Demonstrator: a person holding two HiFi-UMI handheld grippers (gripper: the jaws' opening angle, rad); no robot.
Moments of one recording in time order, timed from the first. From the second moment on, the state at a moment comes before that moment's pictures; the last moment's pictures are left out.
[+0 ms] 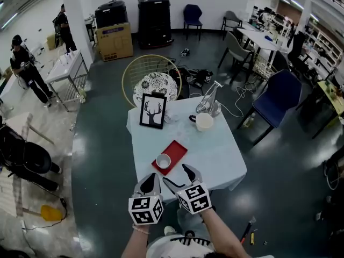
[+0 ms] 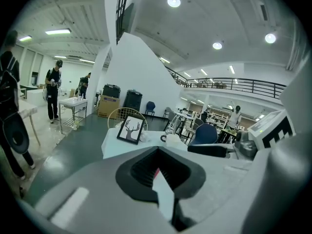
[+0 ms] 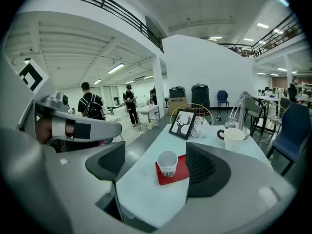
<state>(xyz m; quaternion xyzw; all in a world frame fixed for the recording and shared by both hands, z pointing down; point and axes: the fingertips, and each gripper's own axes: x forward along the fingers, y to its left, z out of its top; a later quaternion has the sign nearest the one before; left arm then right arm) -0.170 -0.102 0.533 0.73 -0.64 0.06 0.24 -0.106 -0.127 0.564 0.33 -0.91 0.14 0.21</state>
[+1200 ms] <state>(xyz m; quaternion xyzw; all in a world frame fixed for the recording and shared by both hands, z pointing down) -0.205 -0.200 0.601 0.67 -0.67 0.08 0.31 -0.175 -0.205 0.712 0.21 -0.89 0.19 0.37</state>
